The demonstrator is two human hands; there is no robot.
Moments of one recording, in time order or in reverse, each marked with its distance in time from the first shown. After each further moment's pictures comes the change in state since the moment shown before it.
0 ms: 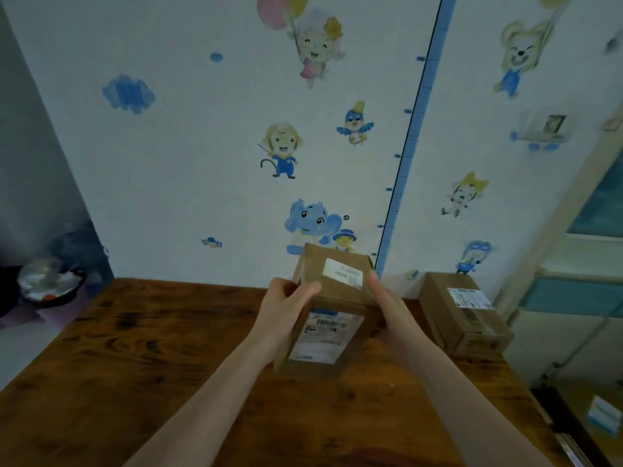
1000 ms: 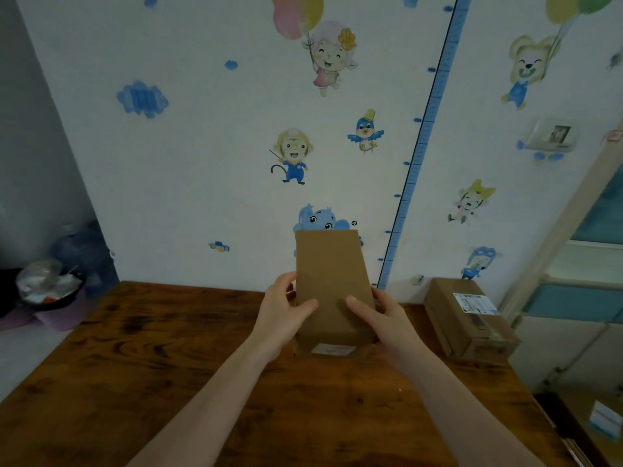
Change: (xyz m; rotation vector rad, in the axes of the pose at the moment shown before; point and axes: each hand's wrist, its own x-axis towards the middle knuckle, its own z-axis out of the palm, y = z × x) left_hand 0.012 -0.002 -0.031 0.163 0.011 0.132; right_hand 0.006 0.003 0.028 -0.054 0.060 -0.020
